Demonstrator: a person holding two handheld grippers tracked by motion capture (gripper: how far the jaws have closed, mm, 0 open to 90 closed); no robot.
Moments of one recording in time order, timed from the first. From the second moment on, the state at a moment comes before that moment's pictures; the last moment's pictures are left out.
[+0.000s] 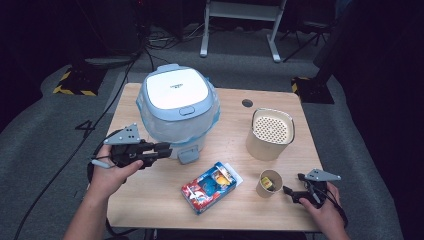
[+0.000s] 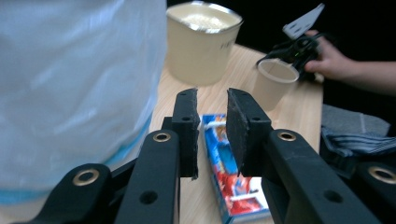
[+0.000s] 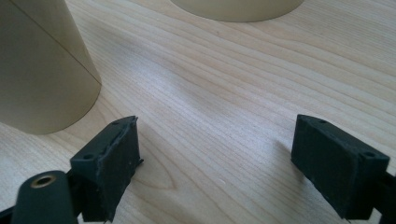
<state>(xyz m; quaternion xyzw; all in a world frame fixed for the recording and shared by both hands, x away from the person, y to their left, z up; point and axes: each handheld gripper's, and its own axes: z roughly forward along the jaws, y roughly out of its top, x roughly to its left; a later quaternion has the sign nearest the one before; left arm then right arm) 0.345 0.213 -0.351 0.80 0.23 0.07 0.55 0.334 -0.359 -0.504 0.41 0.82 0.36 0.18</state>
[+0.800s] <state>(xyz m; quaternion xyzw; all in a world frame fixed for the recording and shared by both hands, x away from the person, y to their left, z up) 0.386 0.205 -0.293 0.76 0.24 0.07 0.61 0.334 -0.359 -0.504 0.41 0.82 0.36 0.18</state>
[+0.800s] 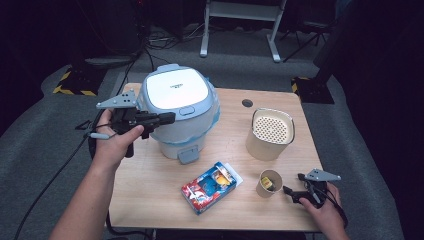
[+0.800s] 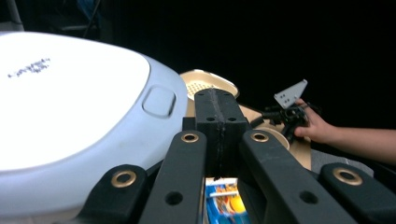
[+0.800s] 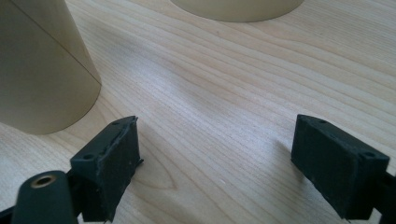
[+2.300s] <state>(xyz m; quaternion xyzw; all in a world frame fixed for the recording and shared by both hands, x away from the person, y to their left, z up) 0.411 0.163 -0.293 0.80 0.24 0.16 0.52 0.334 -0.359 -0.504 0.41 0.82 0.36 0.18</state>
